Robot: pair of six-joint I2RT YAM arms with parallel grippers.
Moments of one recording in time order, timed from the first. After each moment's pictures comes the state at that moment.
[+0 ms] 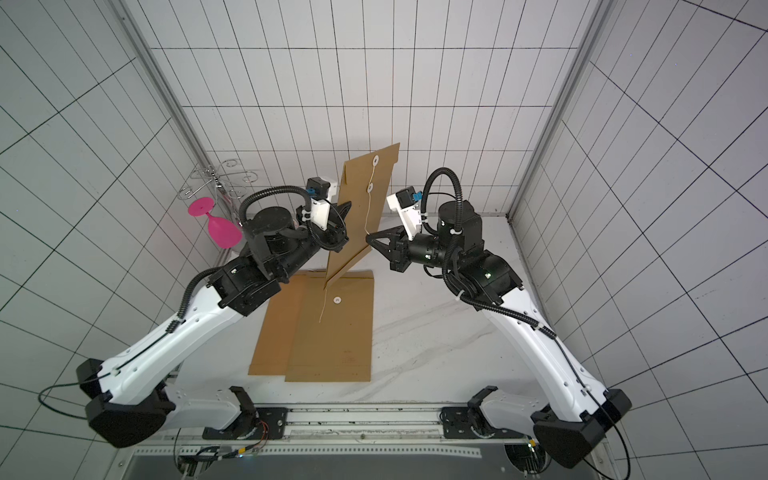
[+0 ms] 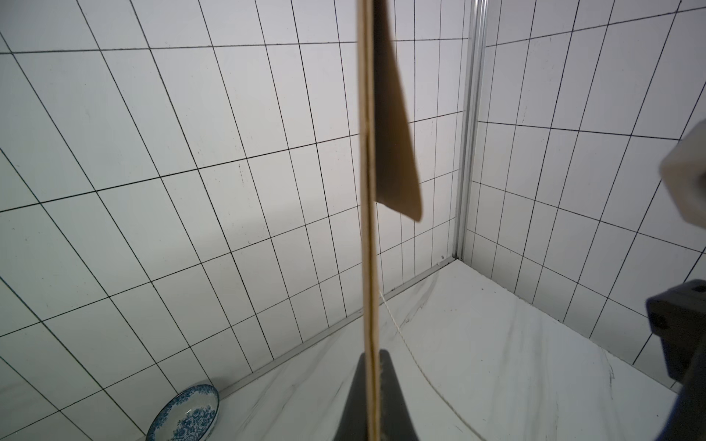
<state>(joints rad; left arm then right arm) -0.80 1.32 1.51 -0.23 -0.22 0.07 0.58 1.23 1.48 -0.43 -0.59 0.27</state>
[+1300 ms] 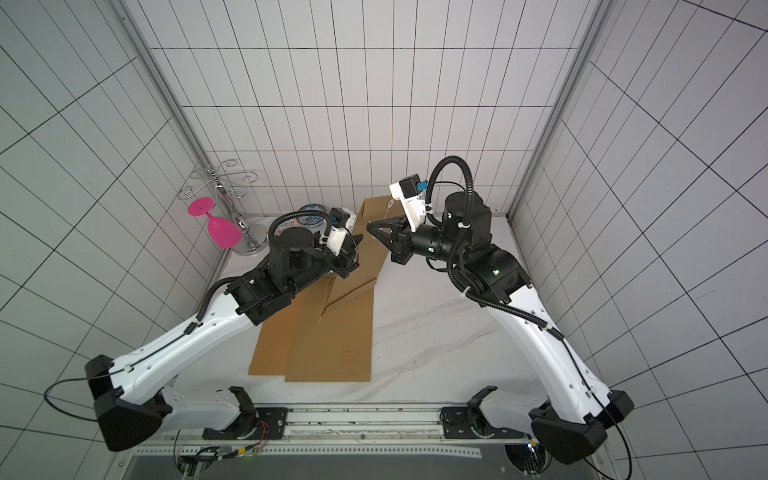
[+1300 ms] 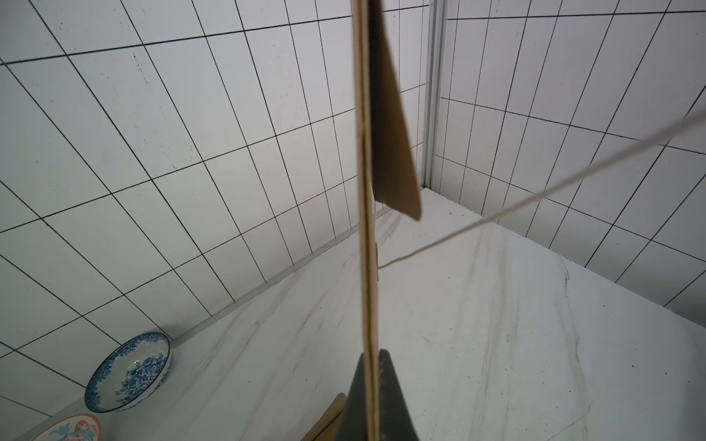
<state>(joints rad) -0.81 1.30 1.32 -0.24 -0.12 0.04 0.58 1.24 1.59 -0.47 -0.55 0.23</state>
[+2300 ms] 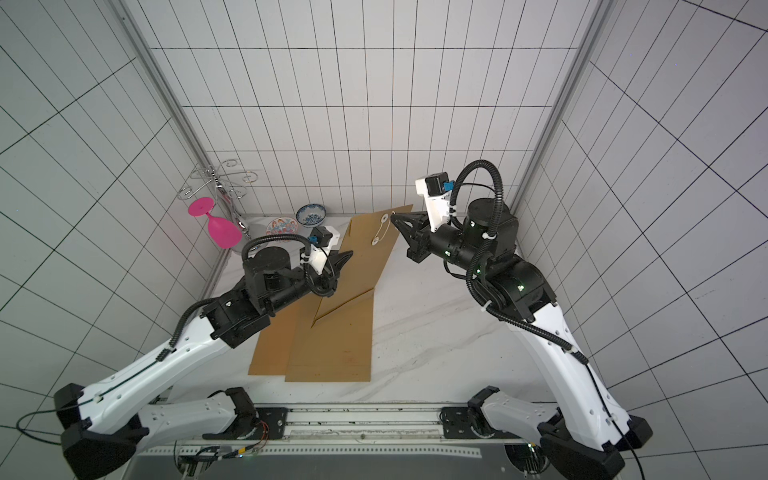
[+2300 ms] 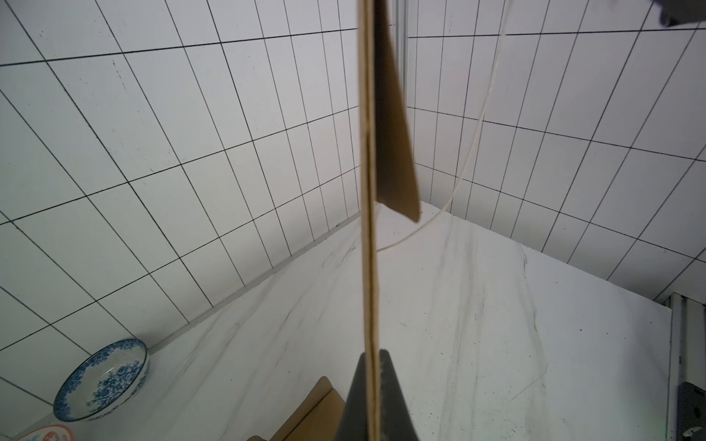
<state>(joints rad) -0.81 1.08 1.12 -0.20 0.00 0.05 0.54 1.15 1.59 -0.53 -0.33 0.17</state>
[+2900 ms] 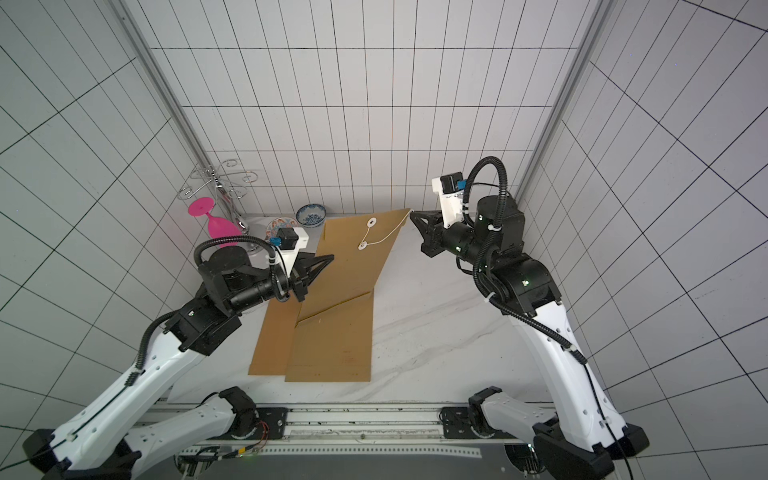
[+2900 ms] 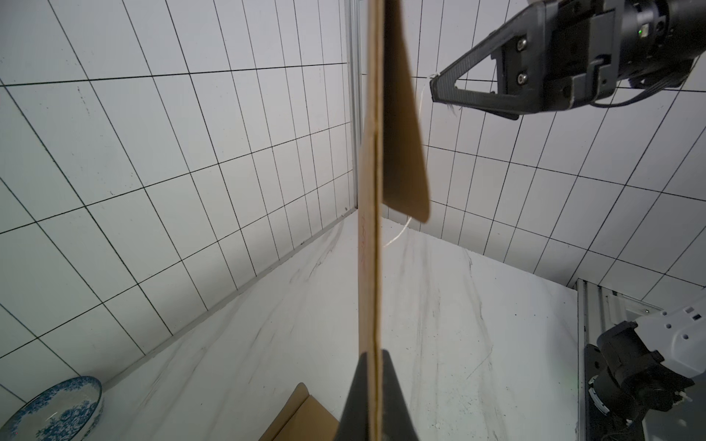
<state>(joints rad) -0.61 0.96 1.10 -0.26 0.38 0.05 0.41 1.15 1.58 -0.60 -0.32 0.15</state>
